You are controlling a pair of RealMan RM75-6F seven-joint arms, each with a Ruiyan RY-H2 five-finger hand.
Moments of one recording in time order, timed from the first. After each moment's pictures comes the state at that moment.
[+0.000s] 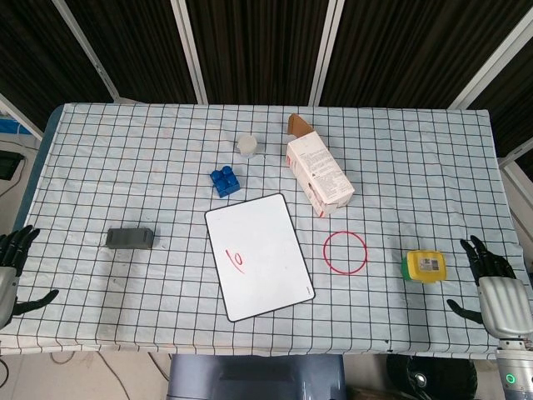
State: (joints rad) left arm -0.08 -1.08 -0.04 -1.67 1.49 1.48 -0.02; right arm 0.06 -1.13 0.08 -1.63 -1.48 1.50 -0.07
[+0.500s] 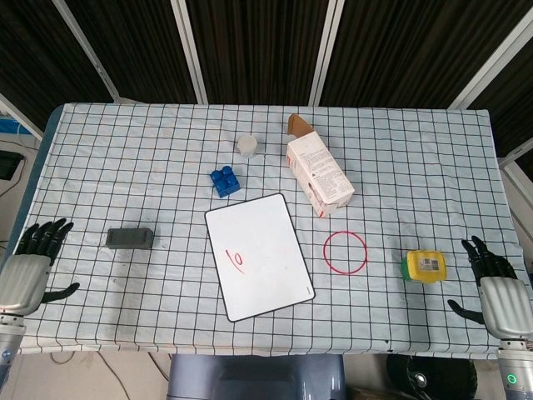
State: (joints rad) left arm -0.18 -1.08 -0.07 -1.73 1.47 1.33 0.15; right arm 0.06 -1.12 0.07 -1.63 -1.47 1.49 -0.06
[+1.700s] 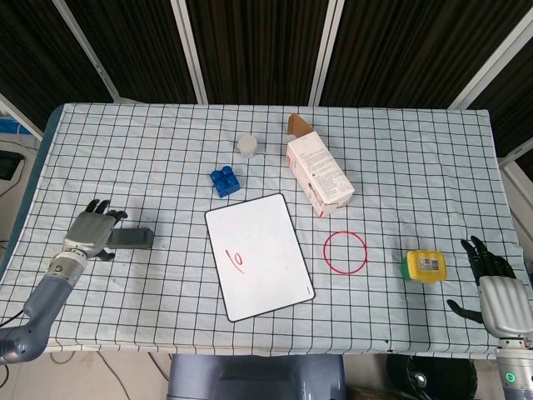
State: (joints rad) left arm -0.63 -1.19 -0.11 -1.56 0.90 0.80 0.54; right arm 0.06 -1.12 0.08 -1.64 -1.46 1.47 -0.07
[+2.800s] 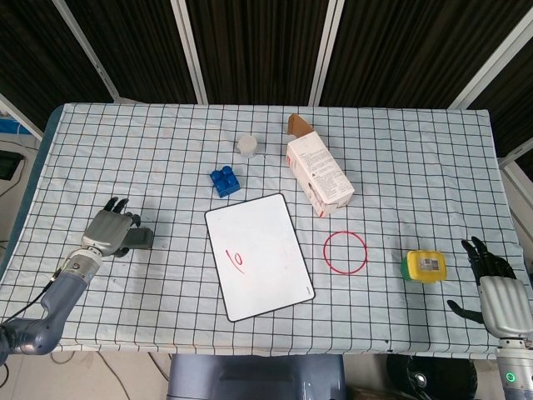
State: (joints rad) left arm -0.67 -1.30 -0.06 -1.43 1.02 0.81 0.45; right arm 0.06 -1.12 0.08 -1.65 -1.44 1.47 -0.07
